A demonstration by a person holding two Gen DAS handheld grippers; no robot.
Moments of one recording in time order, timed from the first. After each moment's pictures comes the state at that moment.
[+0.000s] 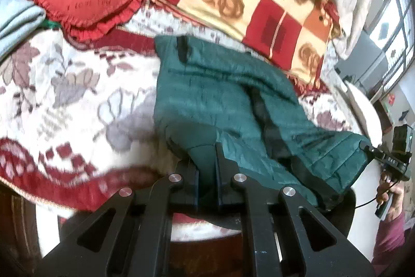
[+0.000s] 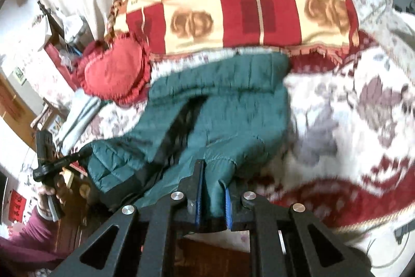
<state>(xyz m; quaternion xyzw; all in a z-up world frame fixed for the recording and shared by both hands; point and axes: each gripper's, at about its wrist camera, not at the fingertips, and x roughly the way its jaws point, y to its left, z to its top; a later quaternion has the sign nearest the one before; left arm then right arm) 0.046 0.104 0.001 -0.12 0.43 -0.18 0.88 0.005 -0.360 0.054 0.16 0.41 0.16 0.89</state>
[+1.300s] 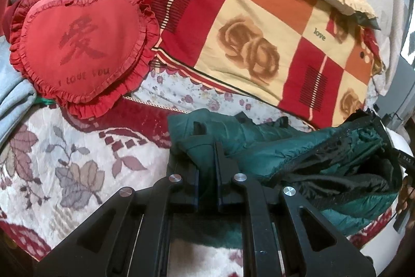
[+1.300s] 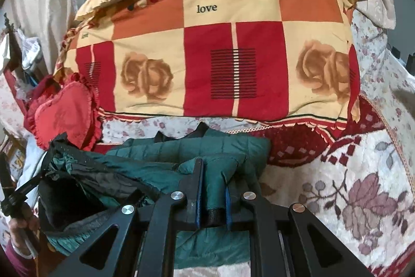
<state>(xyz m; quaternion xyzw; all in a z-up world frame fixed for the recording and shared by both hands) 0.220 0.066 0.042 -0.08 0.38 -0.07 0.92 0.215 -0.368 0.080 0.12 0.39 0.04 0.91</state>
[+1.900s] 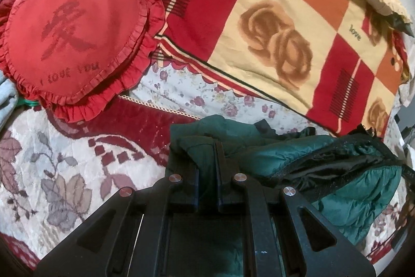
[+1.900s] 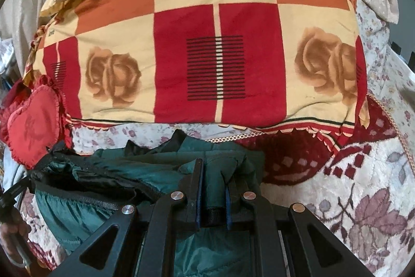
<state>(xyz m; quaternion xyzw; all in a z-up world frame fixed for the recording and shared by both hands) 0.309 0.055 0.004 -0.09 0.41 -0.03 0.91 0.292 -0.372 0.035 0.13 0.42 0.00 0.90</state>
